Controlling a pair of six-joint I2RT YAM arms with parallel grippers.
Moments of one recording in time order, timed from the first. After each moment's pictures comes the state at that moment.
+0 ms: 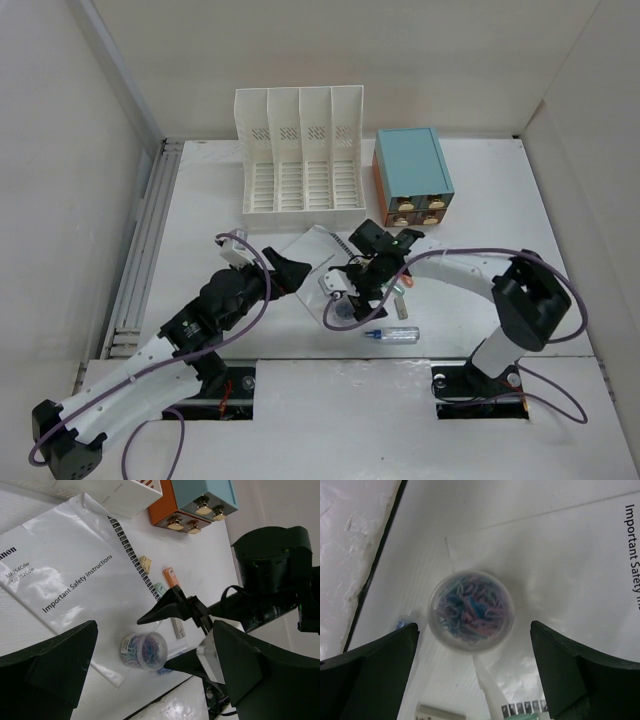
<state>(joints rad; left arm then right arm) -0.81 0.52 0.41 -0.15 -0.22 -0.93 0.79 1.59 1.04 -0.72 -0.65 -1.12</state>
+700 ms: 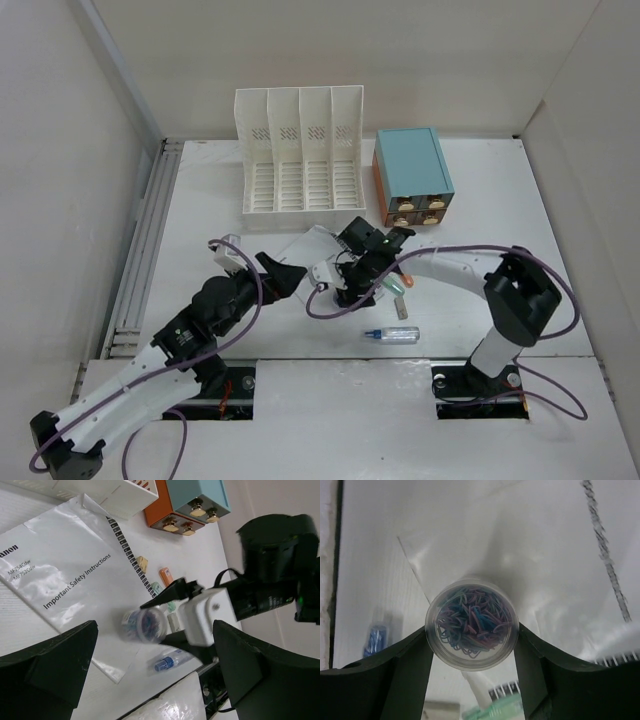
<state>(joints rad) -0.81 0.44 0.39 -0.19 -0.22 -0.94 0.84 1.68 1.12 -0.67 -0.49 -0.94</state>
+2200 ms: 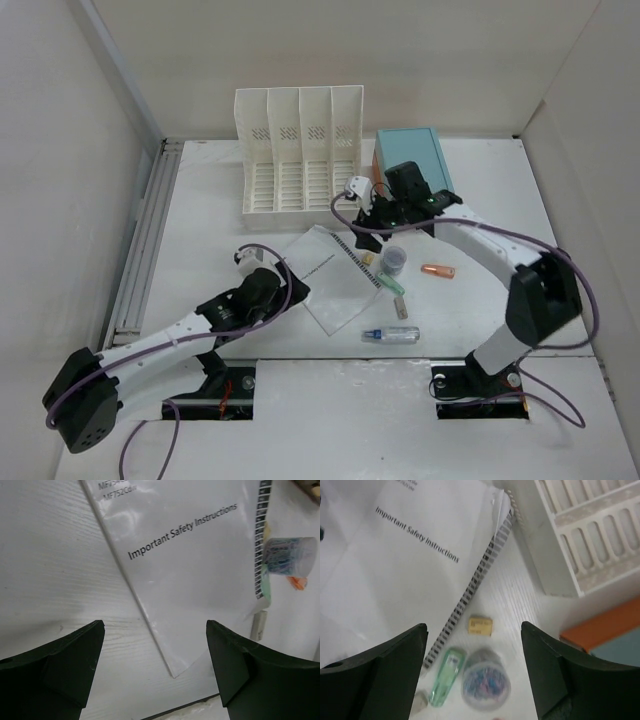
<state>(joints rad) -0.82 0.89 0.35 -0.22 -0.27 -1.15 0.51 1.51 1.19 -0.51 -0.46 -0.56</state>
